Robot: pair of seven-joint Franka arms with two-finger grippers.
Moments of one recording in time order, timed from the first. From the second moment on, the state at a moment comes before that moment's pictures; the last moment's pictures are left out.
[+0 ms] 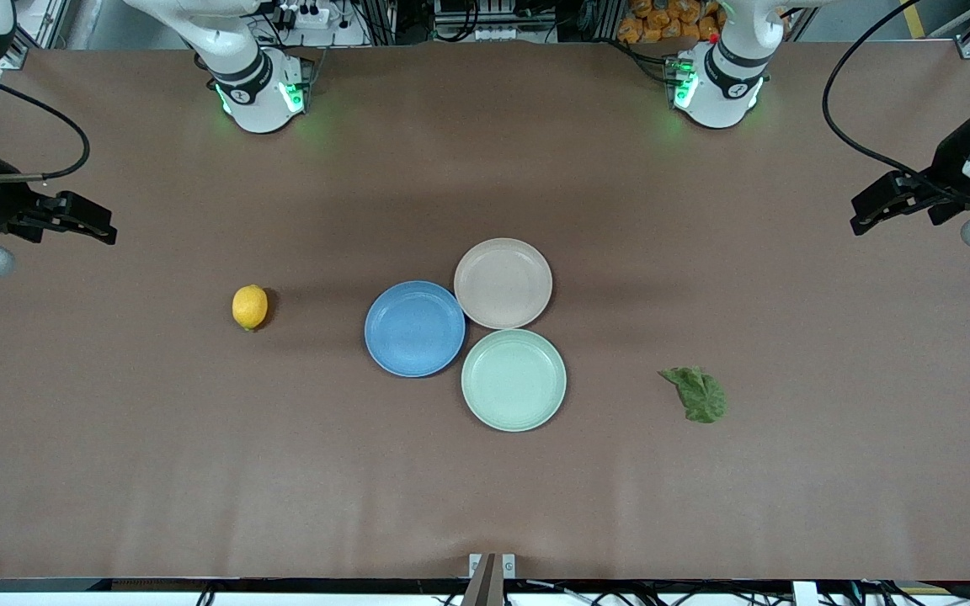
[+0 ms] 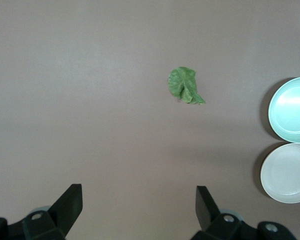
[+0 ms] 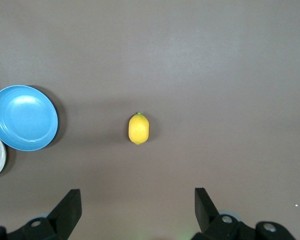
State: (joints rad) left arm 0.00 0.03 -0.11 -1.49 0.03 1.54 -0.23; right arm -0.08 0.11 0.13 -1.44 -0.02 1.45 0.09
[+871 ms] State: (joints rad) left arm -0.01 0.23 -0.12 -1.54 0.03 1.66 -0.22; right arm -0.08 0.22 0.14 -1.53 -0.01 1.58 0.09
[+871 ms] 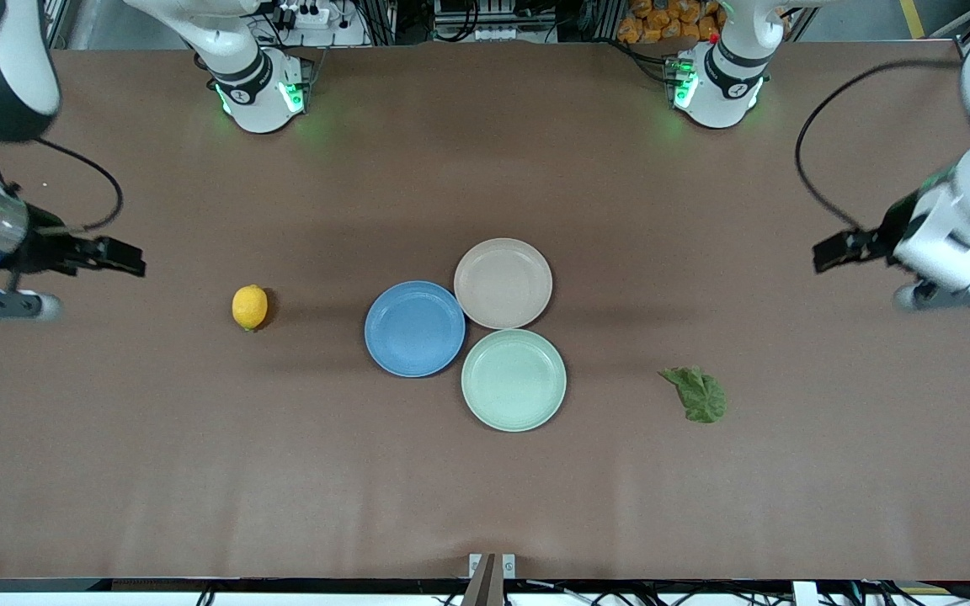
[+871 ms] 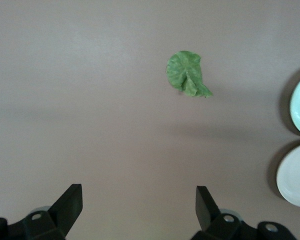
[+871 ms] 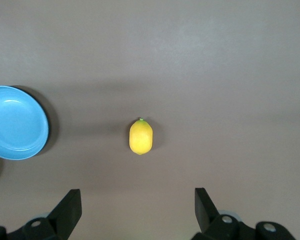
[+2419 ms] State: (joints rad) left arm -0.07 0.77 -0.14 -1.59 0.03 2.32 -0.20; right arm -0.10 0.49 0.14 -2.01 0.05 2.22 0.09
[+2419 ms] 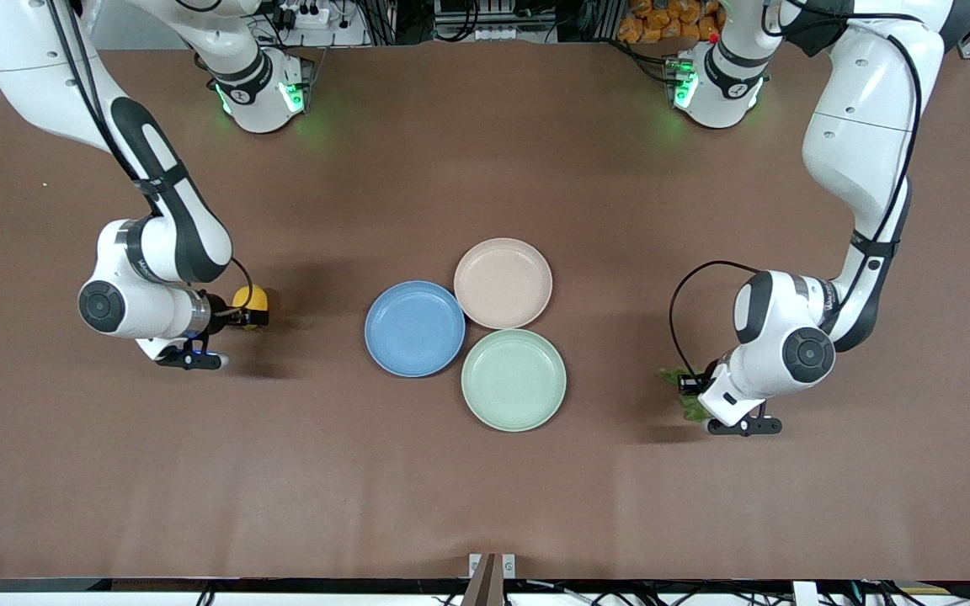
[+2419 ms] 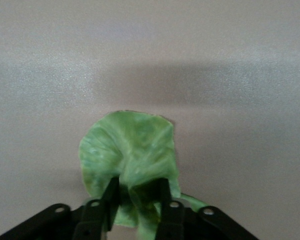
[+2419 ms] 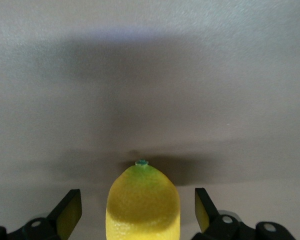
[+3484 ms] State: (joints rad) left arm -0.27 0.65 -0.15 -1.55 0.03 2.15 -0.64; right arm 0.00 0.50 0.15 -1.72 0.18 1.89 0.21
